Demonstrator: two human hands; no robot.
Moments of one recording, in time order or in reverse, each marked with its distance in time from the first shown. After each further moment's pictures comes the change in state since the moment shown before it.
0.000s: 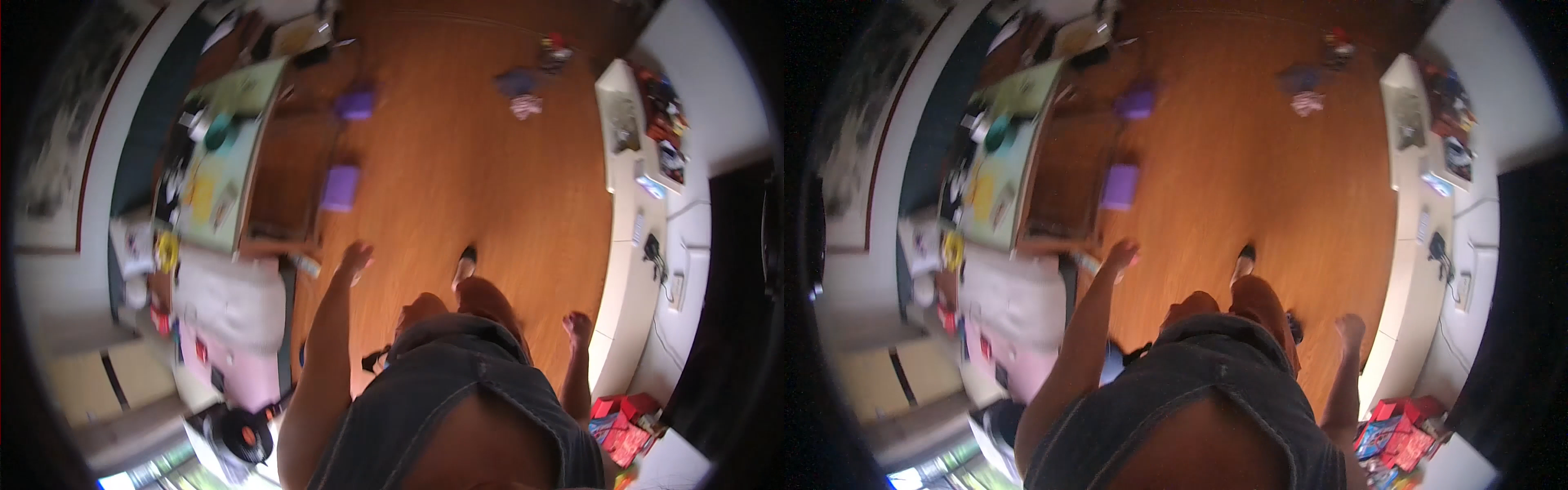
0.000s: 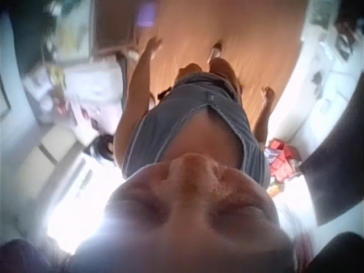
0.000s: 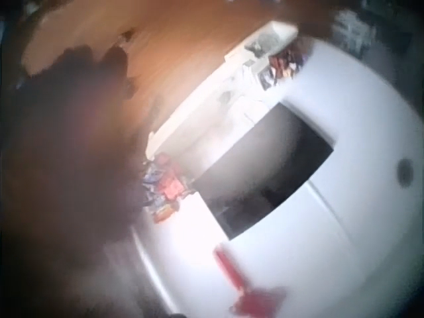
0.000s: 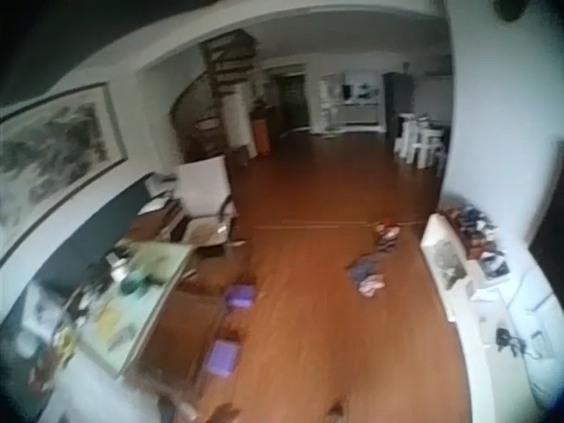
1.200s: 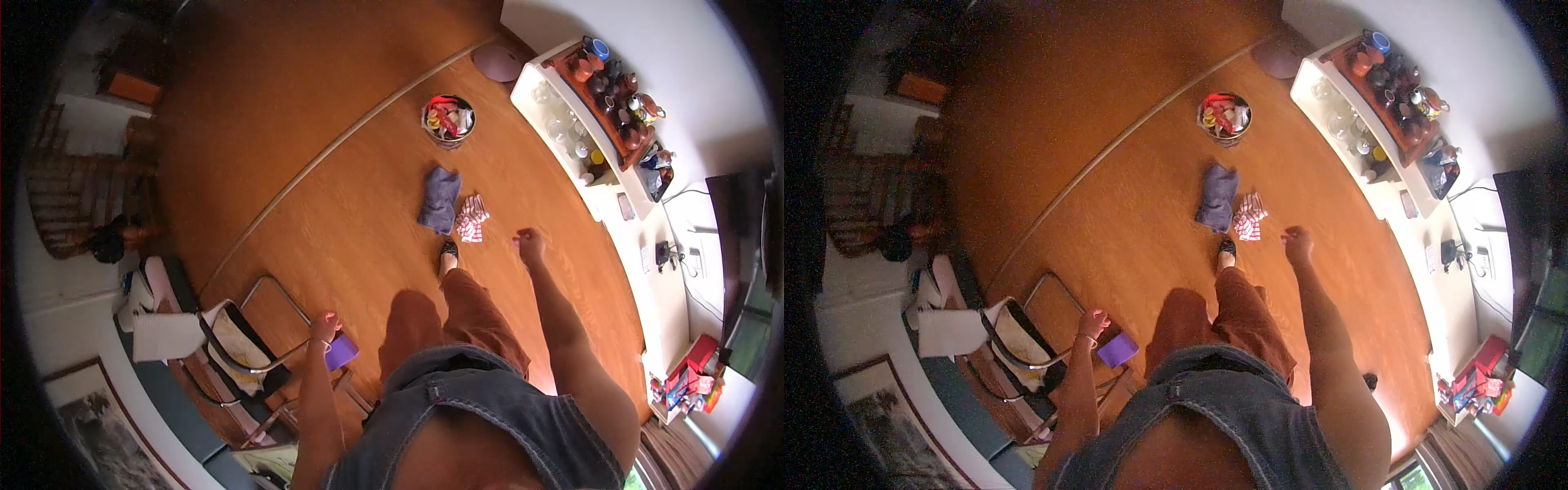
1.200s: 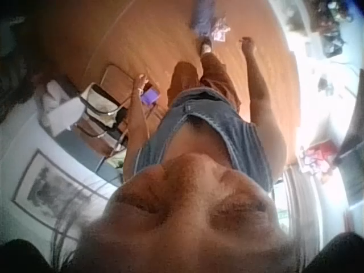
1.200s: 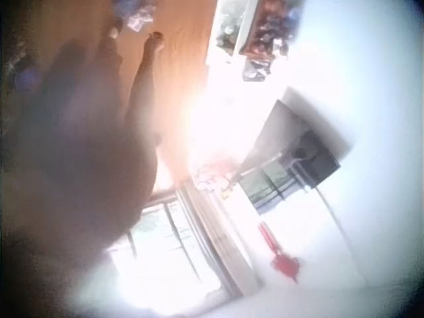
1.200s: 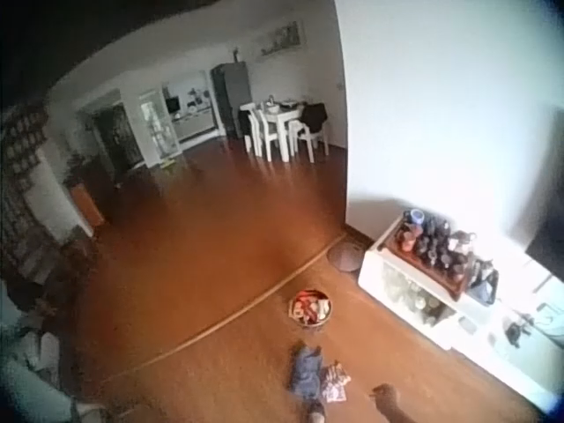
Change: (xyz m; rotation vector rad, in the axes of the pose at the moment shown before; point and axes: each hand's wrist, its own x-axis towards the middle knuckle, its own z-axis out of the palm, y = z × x) left_hand 0.672 0.527 0.182 0.742 -0.415 -0.053; right_hand 0.828 -0.036 -0.118 1.177 0.373 0.979
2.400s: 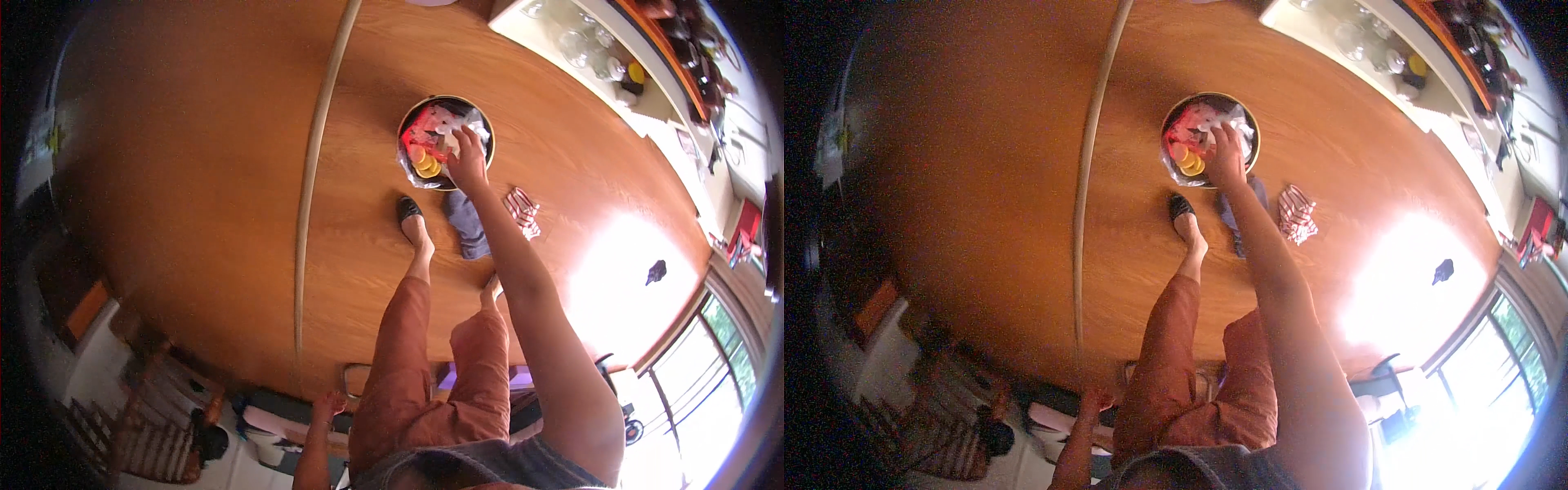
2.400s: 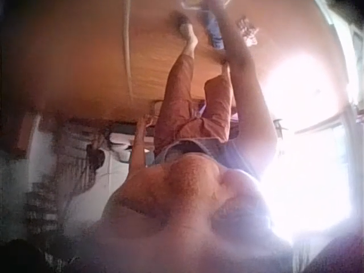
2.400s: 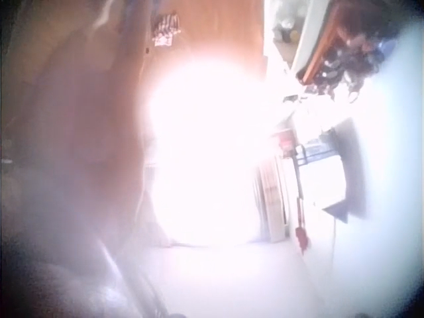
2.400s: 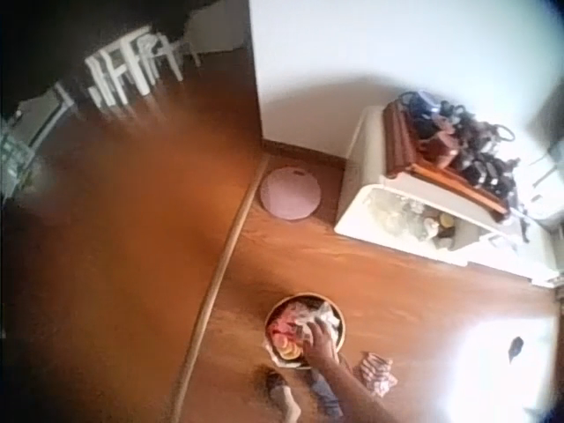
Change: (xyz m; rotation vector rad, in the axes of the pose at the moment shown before) left_hand 0.366 0.234 -0.221 0.003 -0.392 -0.691; right_hand 0.381 -0.100 0.309 -0.073 0.351 -0.038
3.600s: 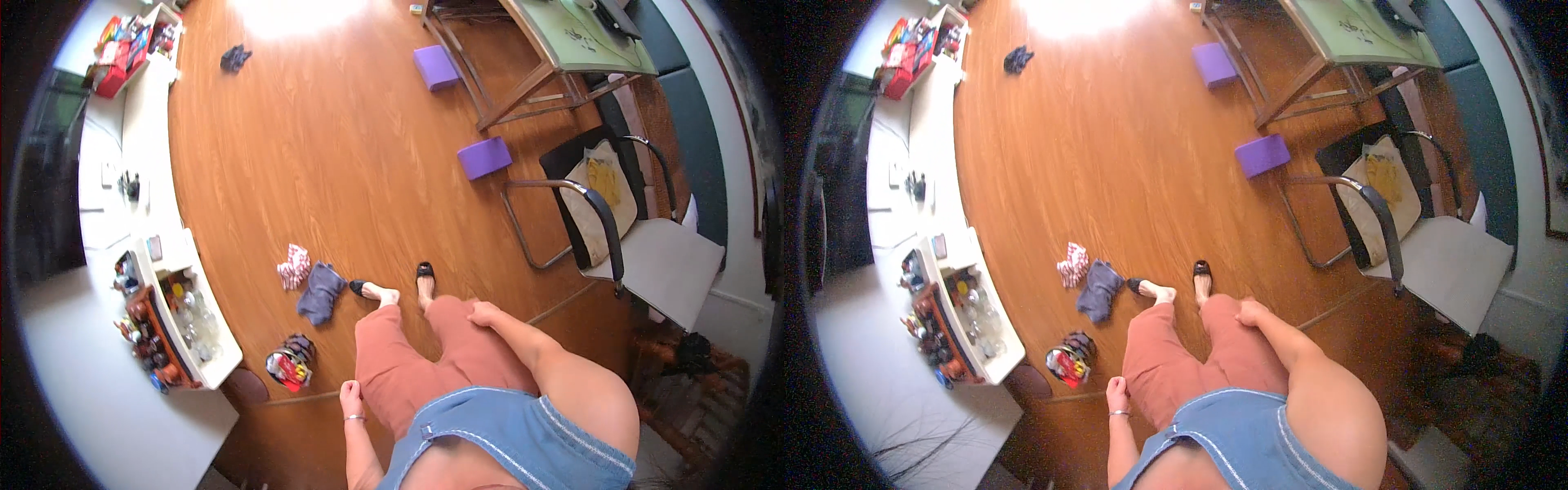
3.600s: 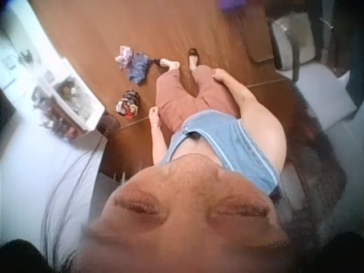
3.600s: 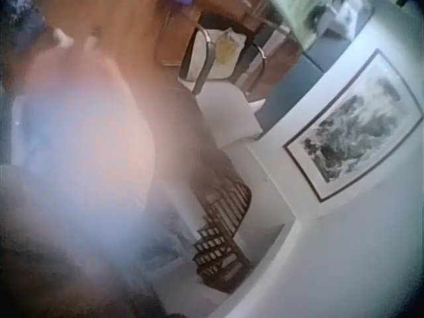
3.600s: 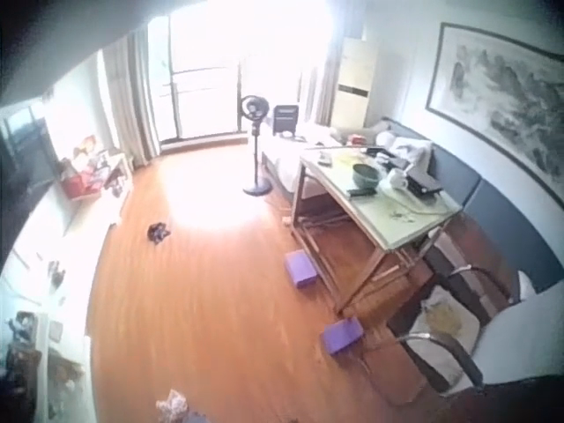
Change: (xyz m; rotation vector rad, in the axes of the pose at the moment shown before) left_hand -0.093 0.078 0.309 2.189 -0.401 0.786; right_hand -0.699 -0.174 0.034 1.052 0.323 1.524
